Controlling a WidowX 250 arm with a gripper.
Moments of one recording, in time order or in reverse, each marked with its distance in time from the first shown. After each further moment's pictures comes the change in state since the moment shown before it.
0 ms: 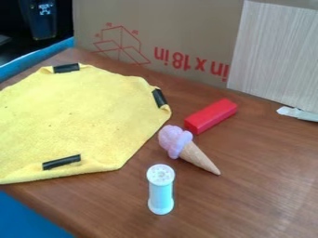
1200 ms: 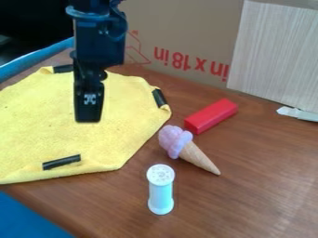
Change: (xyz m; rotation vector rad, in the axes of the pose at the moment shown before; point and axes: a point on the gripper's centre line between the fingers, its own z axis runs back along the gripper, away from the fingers) arm 0.012 -0.117 -0.047 -0.123 0.101 -0.297
